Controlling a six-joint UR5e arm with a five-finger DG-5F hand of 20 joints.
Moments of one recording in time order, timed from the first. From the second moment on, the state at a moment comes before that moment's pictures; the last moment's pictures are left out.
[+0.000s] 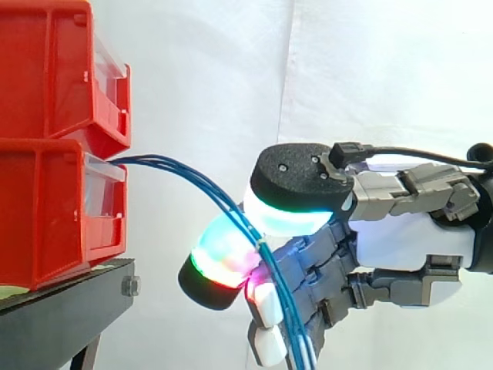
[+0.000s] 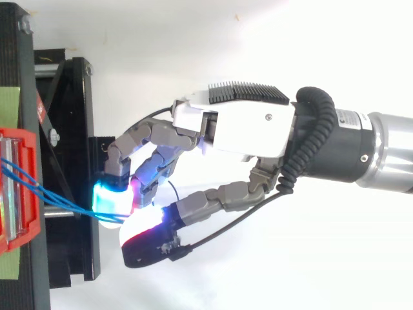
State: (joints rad) arm 0.16 -2.31 -1.23 -2.68 -1.27 -0.33
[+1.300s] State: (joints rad) arm 0.13 -2.15 -1.23 -3.17 -1.44 -0.18
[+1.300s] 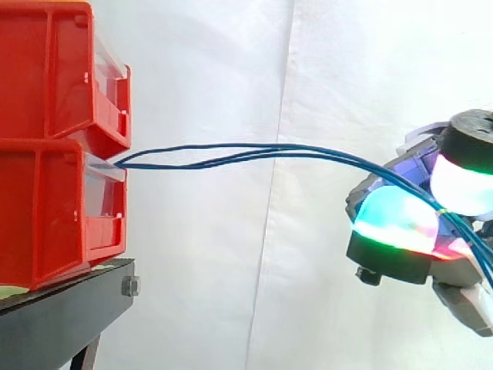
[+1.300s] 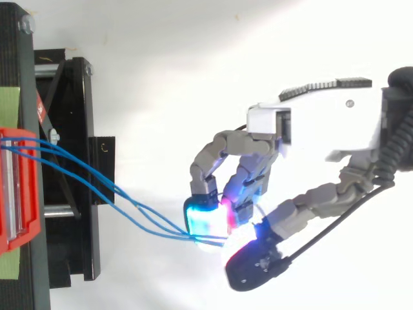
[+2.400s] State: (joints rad) arm 0.06 -2.06 -1.23 -3.33 -1.55 -0.16
